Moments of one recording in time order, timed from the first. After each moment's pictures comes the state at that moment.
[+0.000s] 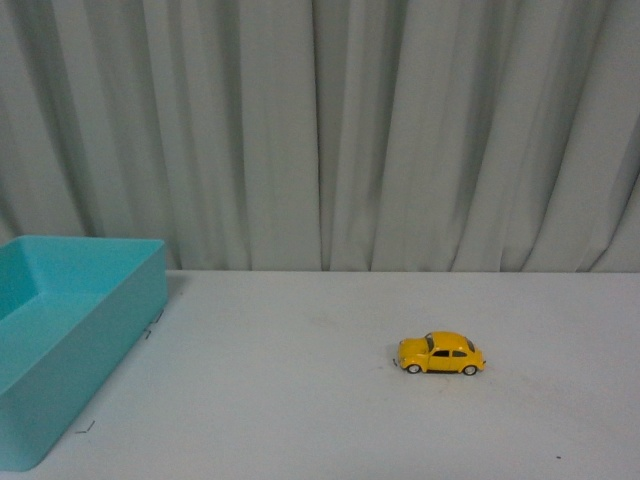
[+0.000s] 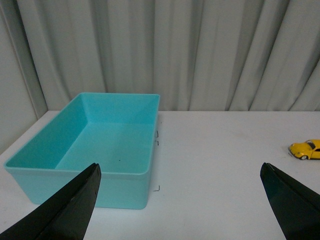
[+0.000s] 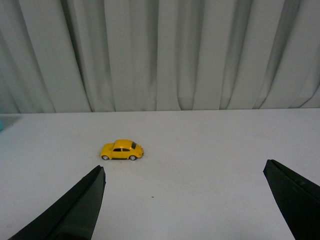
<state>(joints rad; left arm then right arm) 0.00 0.00 0.01 0.00 0.00 0.00 0.00 0.00 0.01 0.00 0.00 -0.01</state>
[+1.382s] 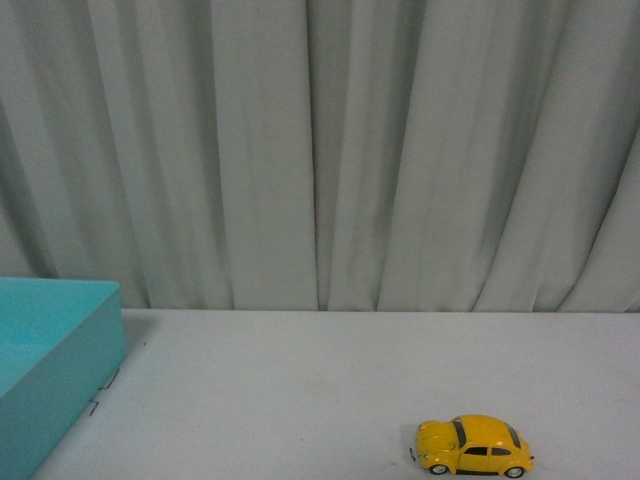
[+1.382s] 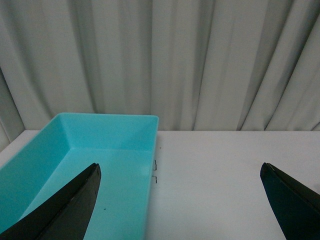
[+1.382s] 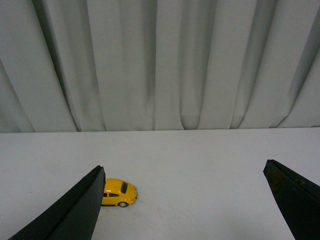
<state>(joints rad) 0.00 0.00 0.01 0.00 0.00 0.00 0.00 0.00 0.01 0.00 0.00 -0.01</state>
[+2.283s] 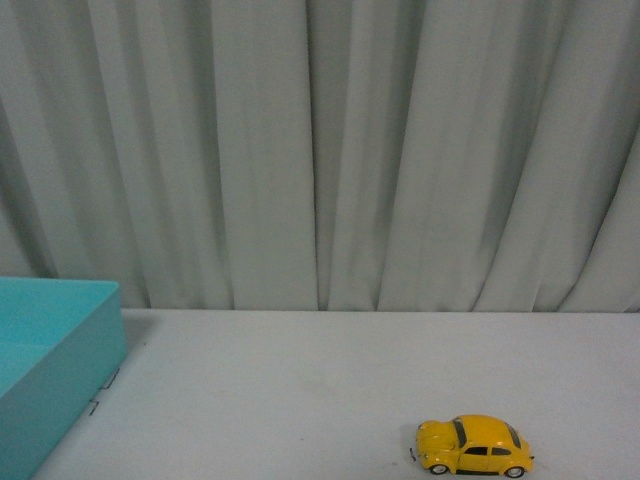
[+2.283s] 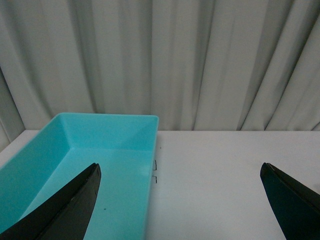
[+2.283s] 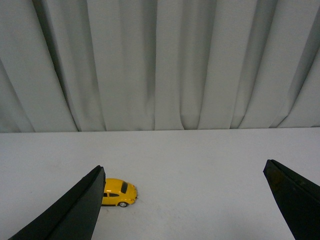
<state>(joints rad) 0.00 0.00 0.01 0.00 0.00 0.00 0.00 0.00 0.01 0.00 0.00 -0.01</state>
